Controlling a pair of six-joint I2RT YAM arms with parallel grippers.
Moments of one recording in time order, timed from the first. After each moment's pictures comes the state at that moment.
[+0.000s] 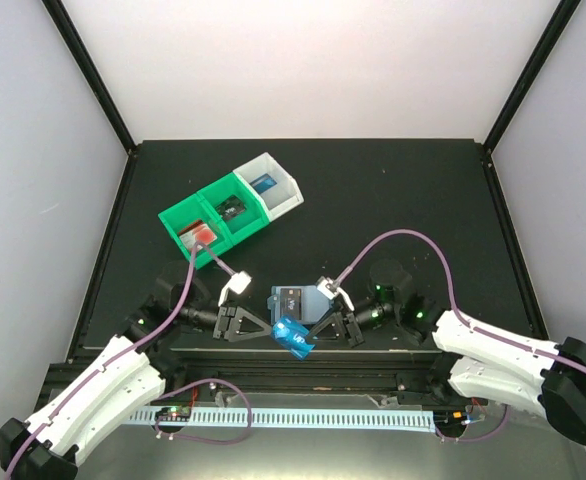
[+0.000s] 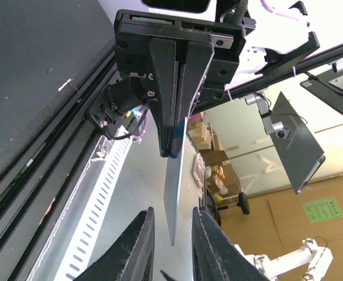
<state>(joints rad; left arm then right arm) -0.55 0.57 0.41 -0.23 1.16 -0.75 0.88 0.99 0.43 0.24 -1.06 0.69</state>
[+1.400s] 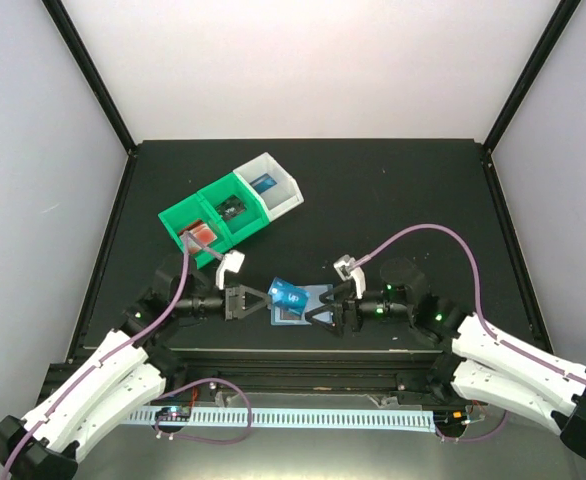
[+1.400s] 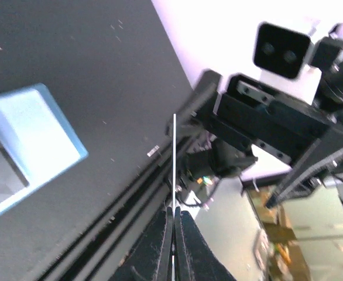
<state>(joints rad) -0.55 0.61 0.49 -0.32 0.81 -0.75 0.88 0.84 0.51 -0.07 -0.58 0.57</state>
